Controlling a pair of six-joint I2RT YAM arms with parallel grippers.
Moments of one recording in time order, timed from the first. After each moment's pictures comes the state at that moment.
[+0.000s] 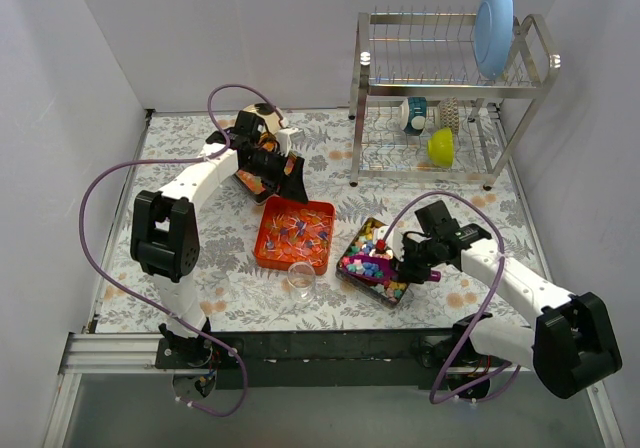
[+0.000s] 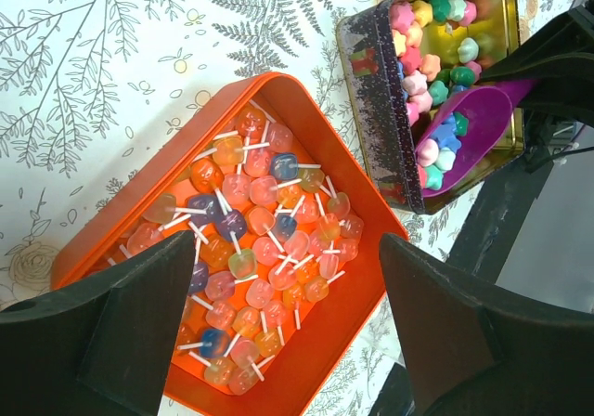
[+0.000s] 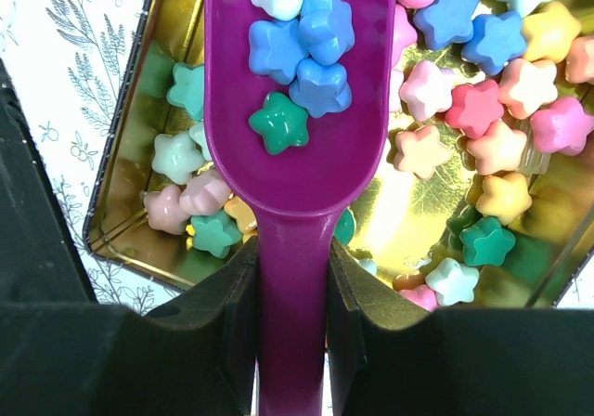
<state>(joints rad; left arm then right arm) -0.31 1.86 1.52 -0.77 0.78 0.21 0.46 1.13 0.62 -0.68 -0.50 -0.85</state>
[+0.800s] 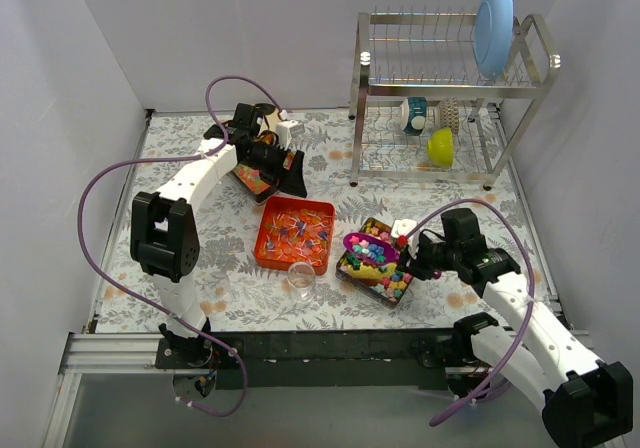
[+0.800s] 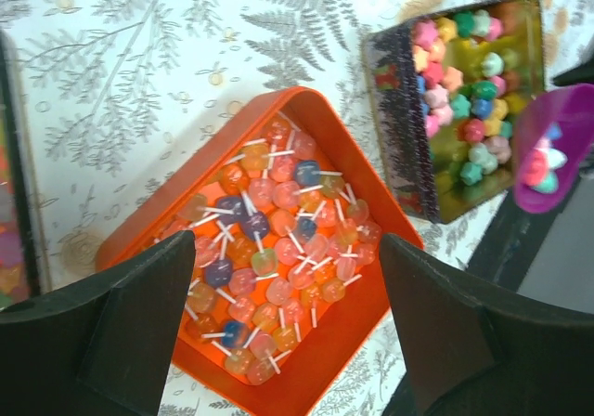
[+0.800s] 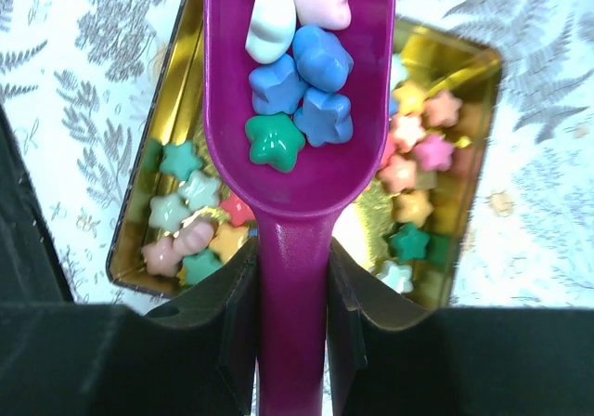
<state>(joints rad) -0.30 1.86 1.59 -0.81 0.74 0.22 0.37 0.81 0.53 -0.56 -0.61 -0.72</state>
